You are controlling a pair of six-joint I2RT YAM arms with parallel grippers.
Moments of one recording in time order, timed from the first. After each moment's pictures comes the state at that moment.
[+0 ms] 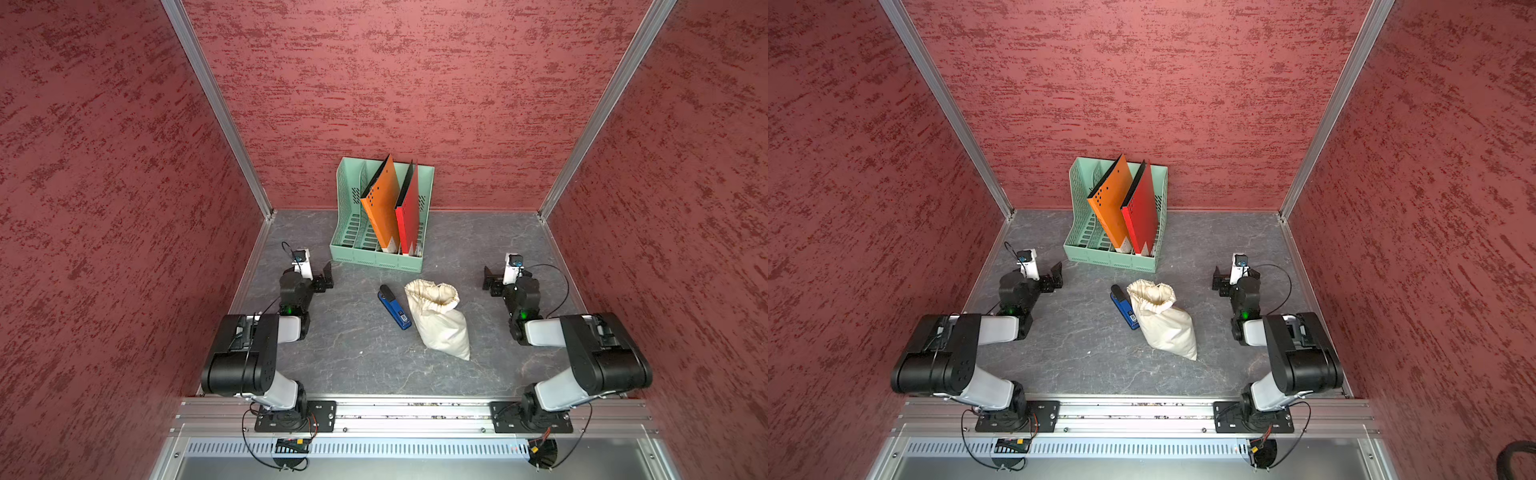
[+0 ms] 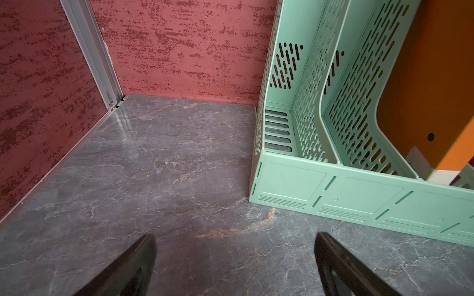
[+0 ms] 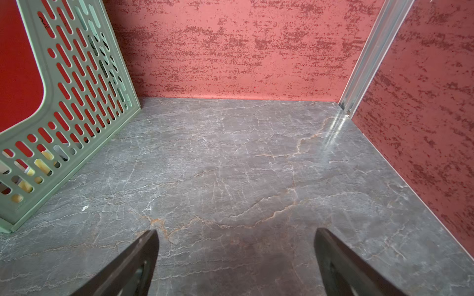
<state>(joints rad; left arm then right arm) 0.04 1.52 0.39 0.87 0.07 -0.09 0.05 1.54 0.36 0.94 0.08 0.02</state>
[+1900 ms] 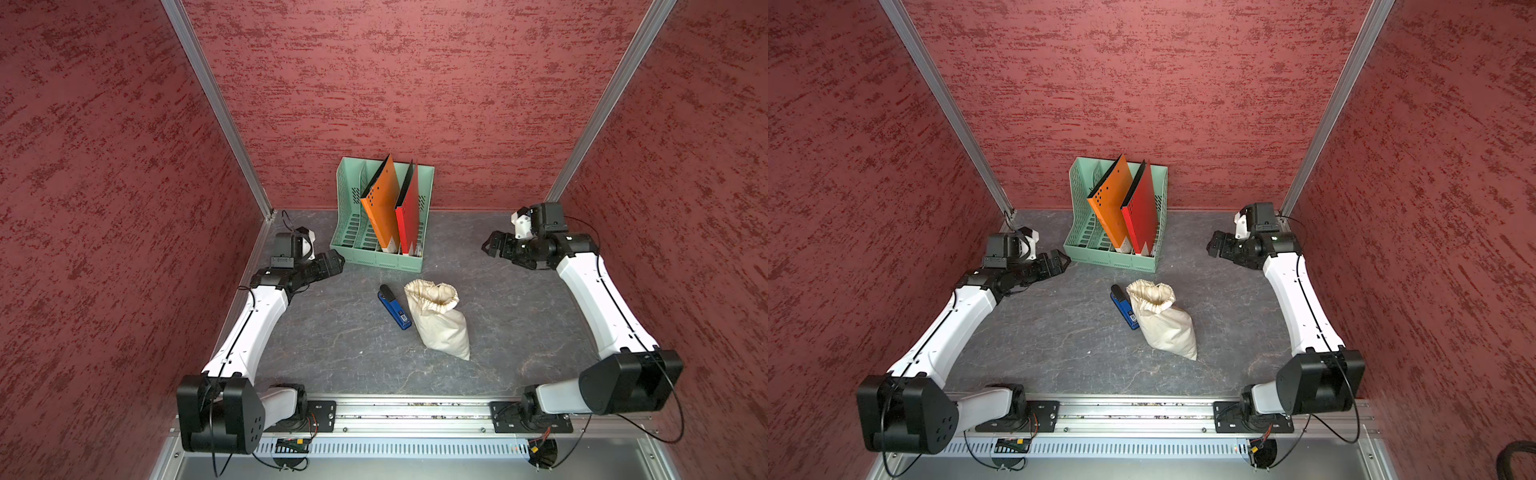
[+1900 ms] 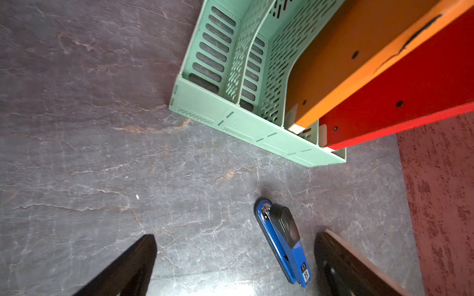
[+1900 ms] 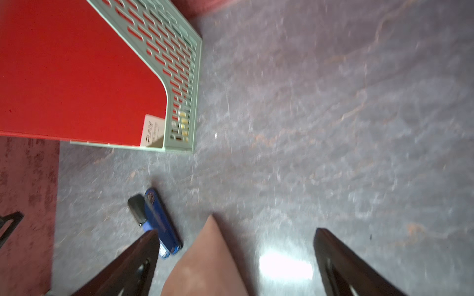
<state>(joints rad) -0.05 1.23 1.02 -0.58 0.31 -0.39 0.04 1.42 1.45 -0.99 -0.29 0.35</state>
